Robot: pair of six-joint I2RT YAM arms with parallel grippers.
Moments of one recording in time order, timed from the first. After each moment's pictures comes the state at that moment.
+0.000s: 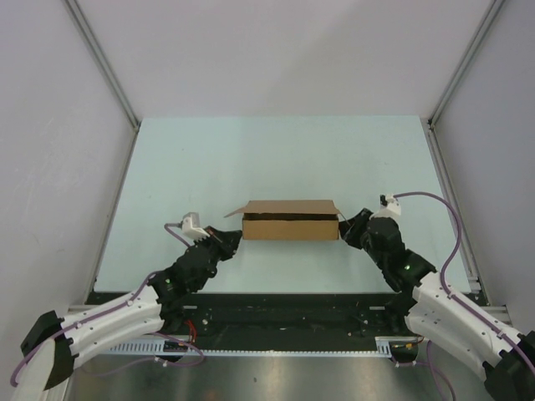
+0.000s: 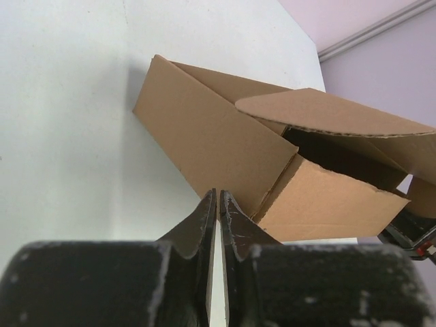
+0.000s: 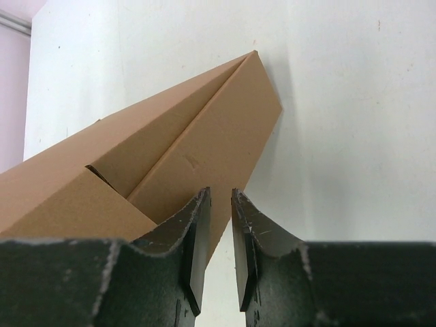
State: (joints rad) left arm -0.91 0.62 0.15 0.22 -0.53 -1.01; right arm 0.63 0.69 0.40 -0.15 0.28 0.87
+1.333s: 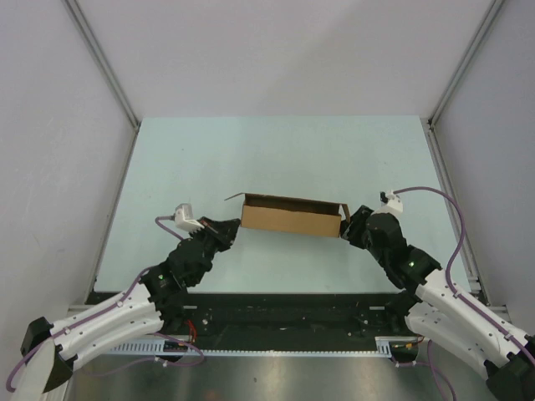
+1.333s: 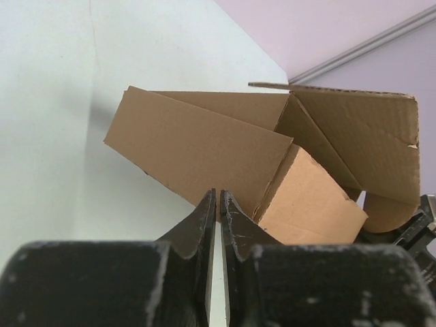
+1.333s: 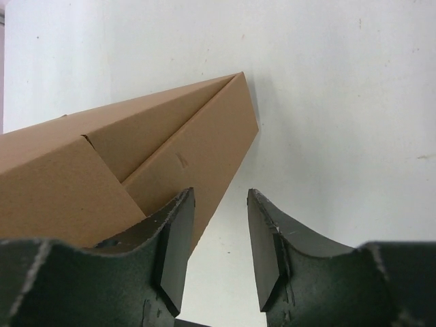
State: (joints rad) left arm -0.92 0.58 0.28 0.13 -0.56 -1.00; right arm 0.65 0.69 0.50 -0.31 0.31 0.86
